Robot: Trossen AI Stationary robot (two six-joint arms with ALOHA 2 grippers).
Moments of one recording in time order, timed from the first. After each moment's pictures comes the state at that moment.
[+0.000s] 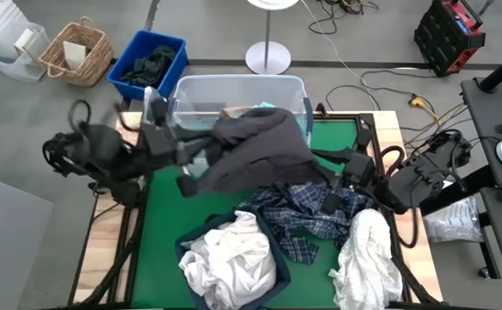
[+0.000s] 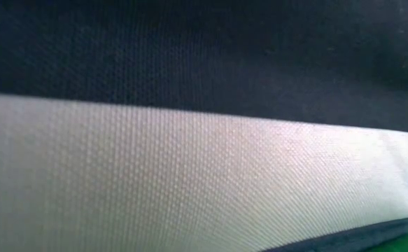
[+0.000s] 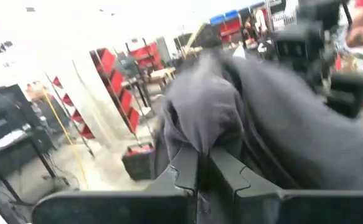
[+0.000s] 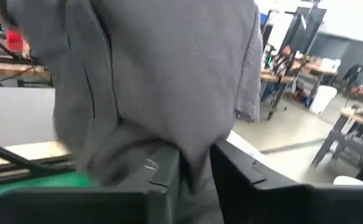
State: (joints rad) left arm -0.42 1.42 1.94 -0.47 -0.81 0.31; right arm 0.59 1.32 1.76 -0.53 1.10 -0.07
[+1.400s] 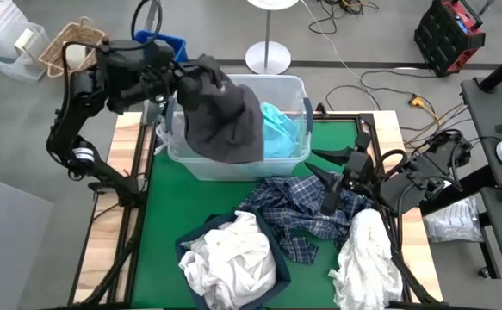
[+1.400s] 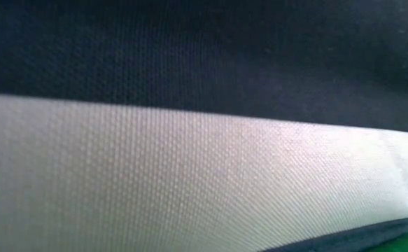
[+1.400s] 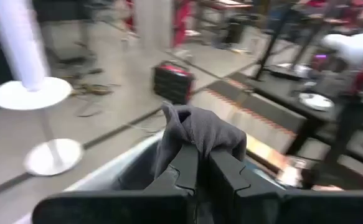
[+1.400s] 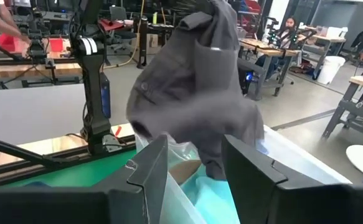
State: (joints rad) left arm 0.26 1.50 2.31 -1.07 -0.39 -0.27; right arm 0.59 1.32 1.76 -0.70 1.10 0.19
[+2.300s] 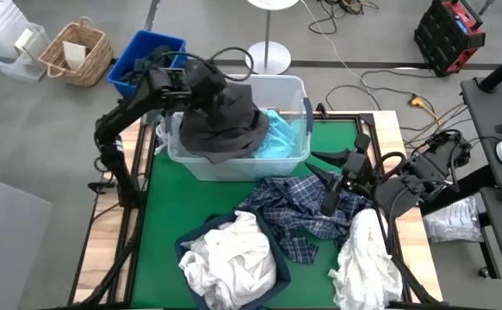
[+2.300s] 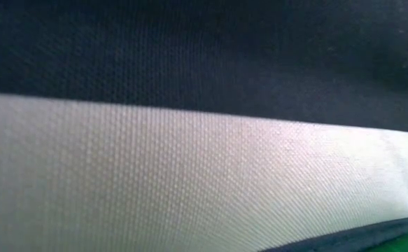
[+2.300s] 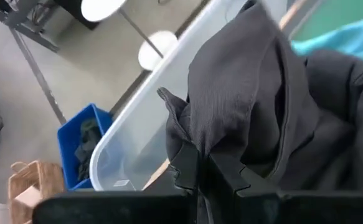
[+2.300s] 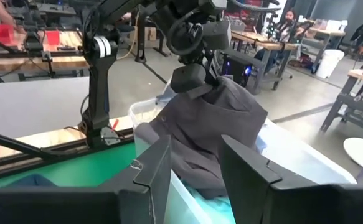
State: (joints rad) left arm 0.34 1.77 2.31 -1.51 -0.58 -0.11; right arm 0.59 1.32 1.76 -0.76 1.10 0.25
